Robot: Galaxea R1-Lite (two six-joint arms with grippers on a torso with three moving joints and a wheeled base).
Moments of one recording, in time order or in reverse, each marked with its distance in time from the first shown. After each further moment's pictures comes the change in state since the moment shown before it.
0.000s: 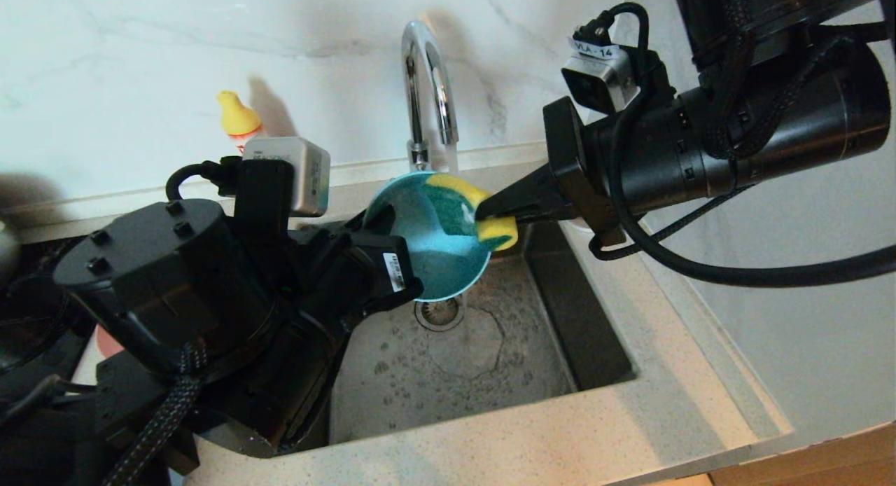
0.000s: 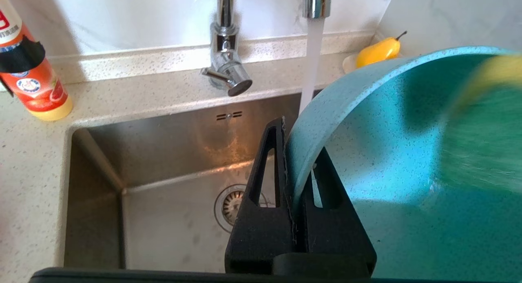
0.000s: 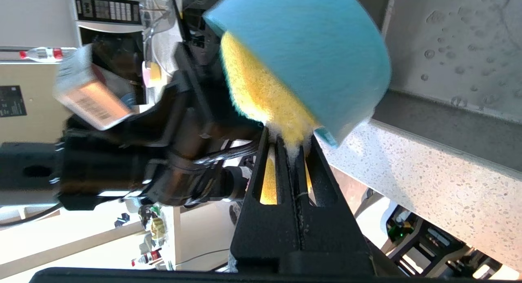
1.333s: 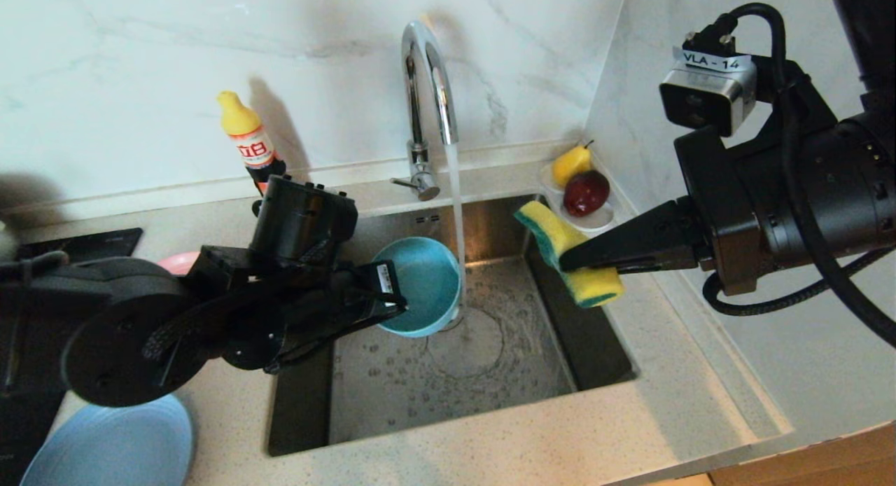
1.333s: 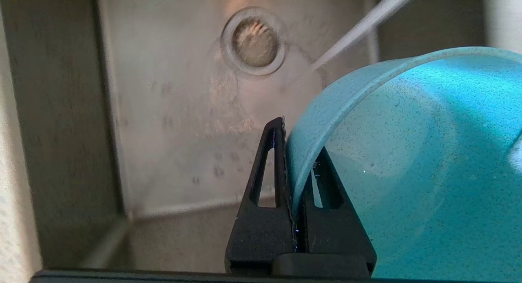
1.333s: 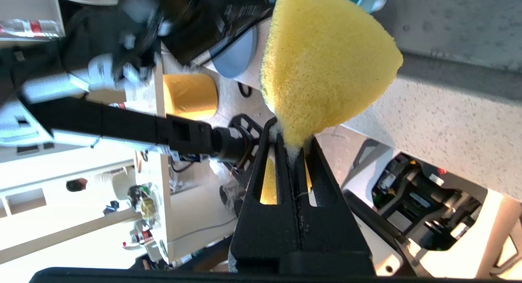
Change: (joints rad) left arm 0.209 0.086 -0.354 0.983 -0.248 -0.590; right arm -0.009 -0.228 0.254 0.054 -0.002 -0.046
